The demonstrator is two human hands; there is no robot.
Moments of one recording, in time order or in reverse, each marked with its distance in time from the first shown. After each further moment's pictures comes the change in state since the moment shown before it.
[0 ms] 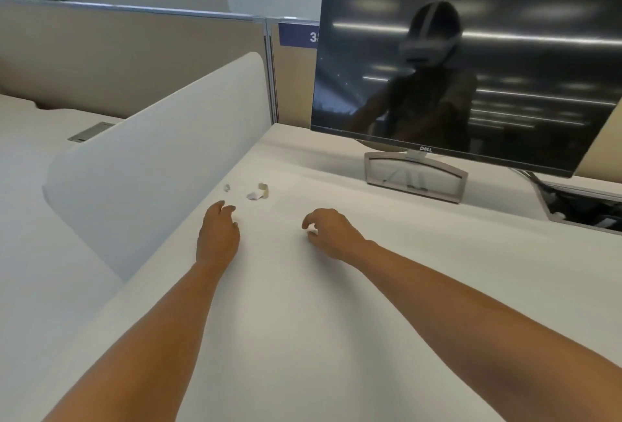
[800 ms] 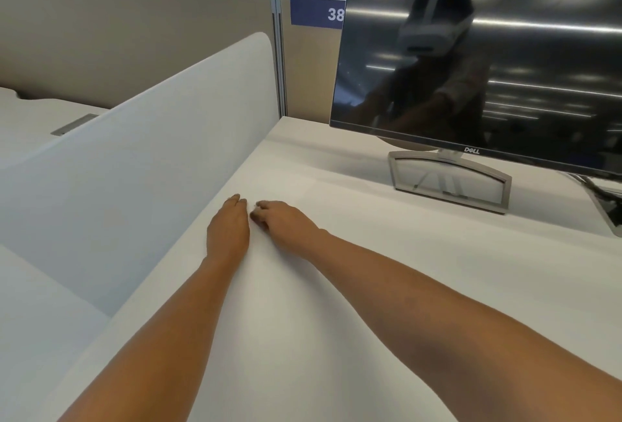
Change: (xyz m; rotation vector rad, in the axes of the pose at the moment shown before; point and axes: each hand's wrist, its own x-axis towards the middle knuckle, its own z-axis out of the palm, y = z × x) left_hand 0.067 -0.016 0.034 -0.048 -0.030 -0.009; right_hand 0.107 -0.058 0.044 0.128 -0.131 -0.085
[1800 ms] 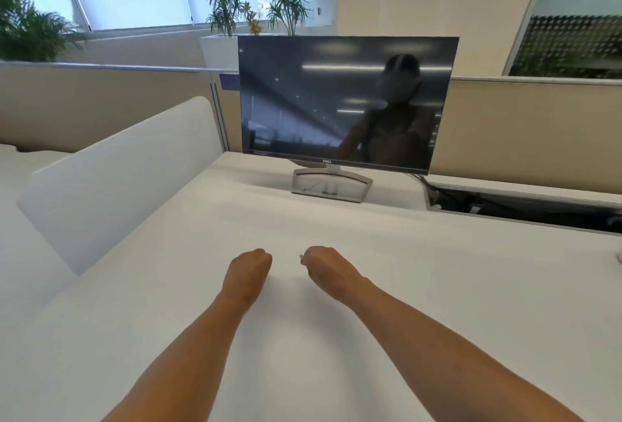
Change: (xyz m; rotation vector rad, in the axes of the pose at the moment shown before) left_hand -0.236 0.175 0.012 0.269 -0.209 0.322; right_hand -0.314 0.092 -0.070 -0.223 0.135 0.136
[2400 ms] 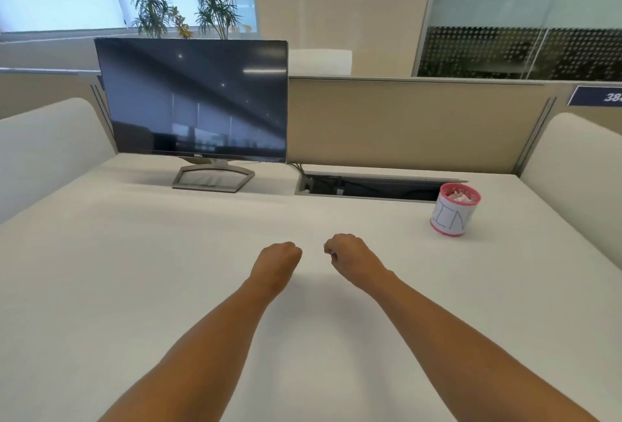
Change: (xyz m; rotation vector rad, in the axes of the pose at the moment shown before) left_hand -0.049 0.322 0.083 0.239 -0.025 0.359; right_hand -0.209 0.258 -0.079 -0.034 0.213 0.174
